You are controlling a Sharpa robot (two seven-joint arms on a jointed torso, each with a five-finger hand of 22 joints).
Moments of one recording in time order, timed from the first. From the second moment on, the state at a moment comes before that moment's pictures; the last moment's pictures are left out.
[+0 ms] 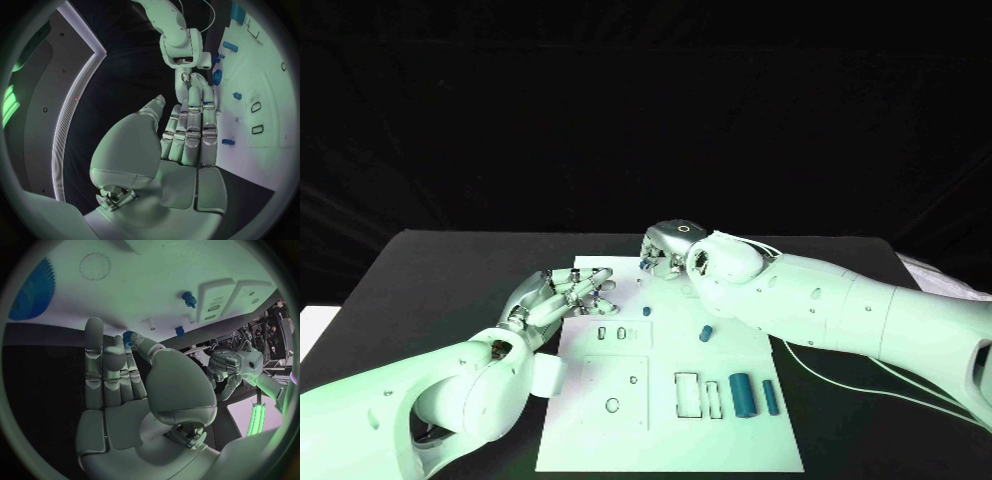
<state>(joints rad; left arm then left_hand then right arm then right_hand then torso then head) 1.11 -0.87 0.00 1.74 -0.05 -0.44 0.43 1.35 -0.01 0.15 0.11 0.15 0.98 0.21 0.09 0.07 1.13 0.13 0.07 0.08 1.26 0.07 0.29 0.34 0.17 1.17 0.16 0.25 0.11 1.27 -0.49 -0.02 1.16 -1.70 -0.30 -0.20 1.22 -0.07 0.48 -0.06 0.09 1.11 0.14 0.07 0.09 1.19 0.08 0.07 0.06 1.46 -0.02 0.97 0.78 0.17 1.24 0.08 0.80 0.39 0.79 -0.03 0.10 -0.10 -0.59</state>
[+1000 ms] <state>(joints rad) 1.11 -0.89 0.00 1.74 -0.05 -0.44 0.43 1.36 -0.01 0.16 0.10 0.15 0.98 0.21 0.08 0.07 1.13 0.14 0.07 0.08 1.26 0.07 0.29 0.35 0.17 1.16 0.16 0.24 0.11 1.30 -0.86 0.00 1.46 -1.49 -0.33 -0.24 1.27 -0.15 0.21 0.04 0.23 0.96 0.13 0.07 0.08 1.31 0.04 0.80 0.73 1.46 -0.04 1.39 1.29 0.13 1.34 0.05 1.17 0.85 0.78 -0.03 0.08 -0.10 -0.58</state>
